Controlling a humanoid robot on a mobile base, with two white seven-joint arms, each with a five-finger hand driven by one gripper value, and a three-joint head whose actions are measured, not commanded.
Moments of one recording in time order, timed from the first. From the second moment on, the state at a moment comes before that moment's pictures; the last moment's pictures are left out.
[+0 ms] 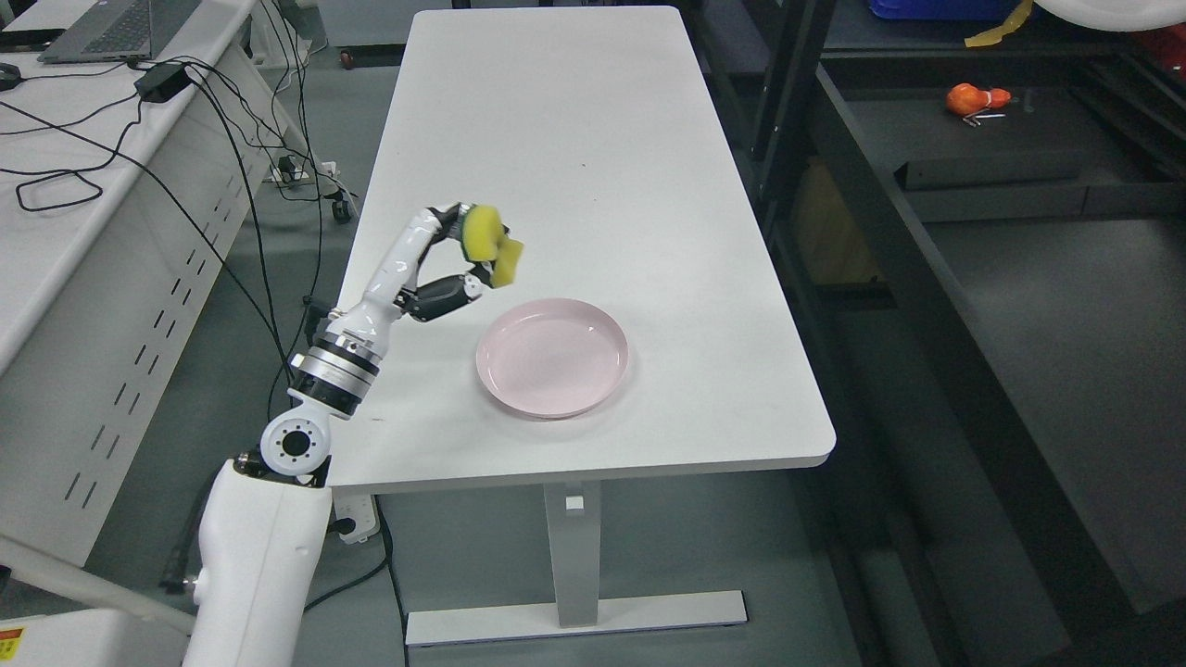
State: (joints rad) left arm -0.61 0.05 0.07 -1.12 -0.23 -0.46 -0.17; right arm -0.08 0.00 -0.21 0.00 -0.11 0.08 -0.07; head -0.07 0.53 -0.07
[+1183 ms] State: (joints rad) left arm -0.39 0.01 0.16 -1.48 0.00 -0.07 -0.01; right arm -0.08 0.00 -0.21 0.00 -0.11 0.08 -0.07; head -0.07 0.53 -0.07
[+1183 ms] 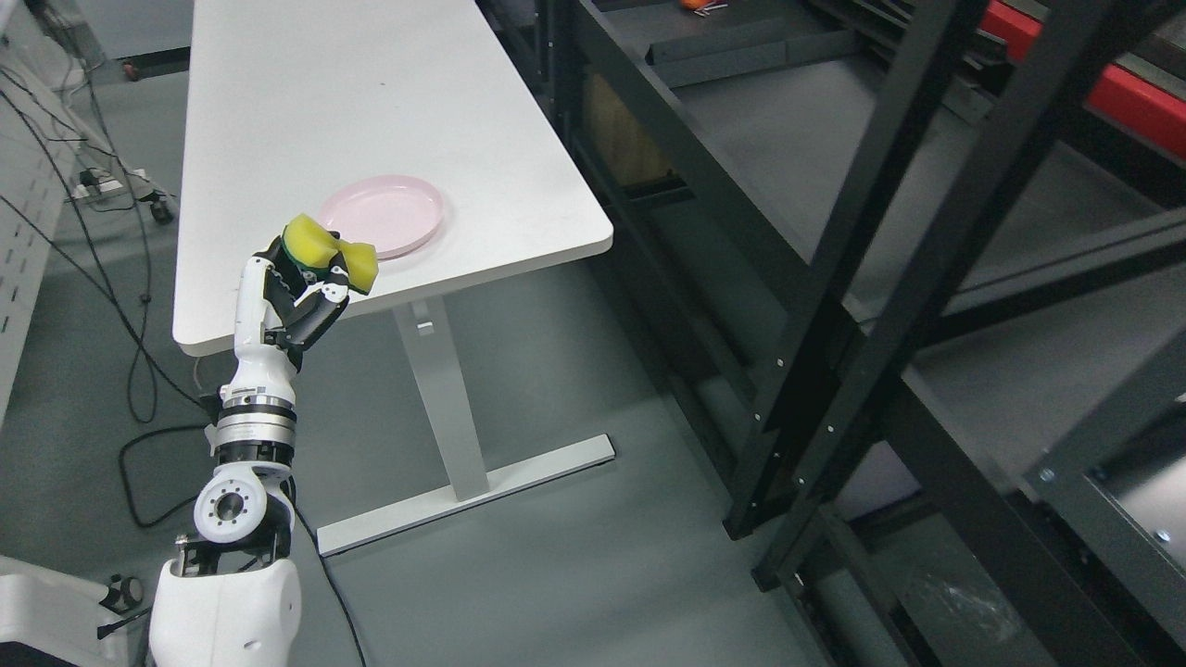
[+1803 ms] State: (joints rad) left arm -0.43 0.00 -0.04 -1.58 0.00 -0.15 -0.02; right arm -0.07 0.00 -0.21 0.00 -0.11 0.08 -0.07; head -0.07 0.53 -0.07
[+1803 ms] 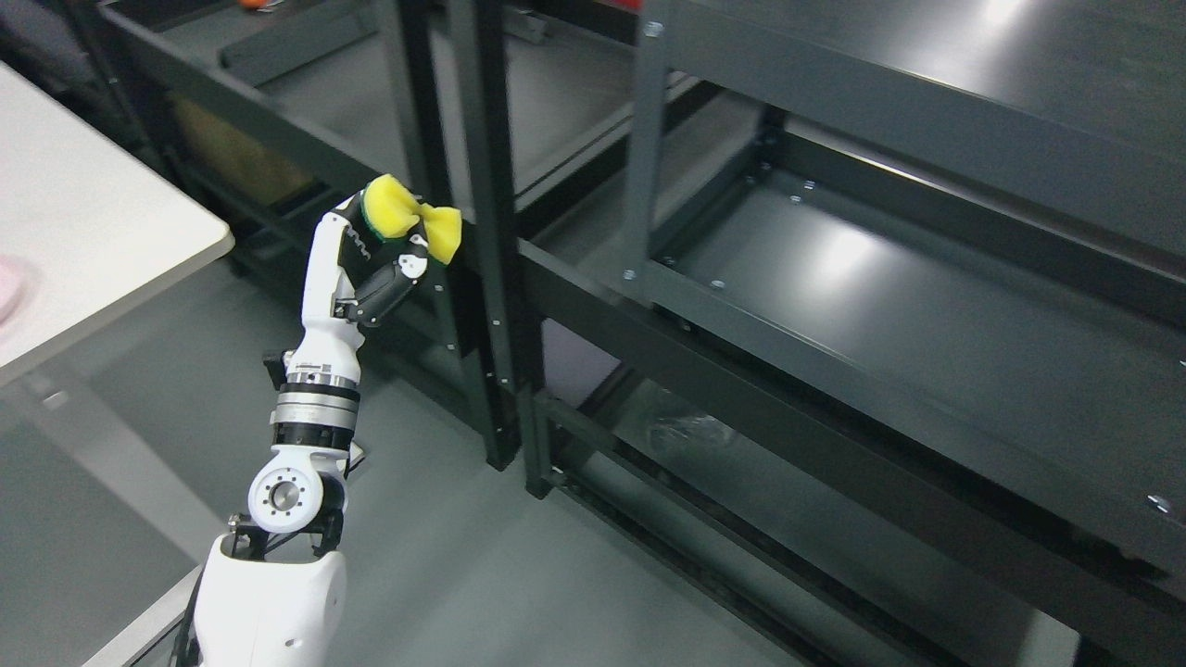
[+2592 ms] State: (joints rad) left arm -0.63 0.00 -0.57 -1.67 -0.06 -0.22 -0.17; right arm -0.08 0.00 -0.21 0.00 -0.11 0.08 -0.07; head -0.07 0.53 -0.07
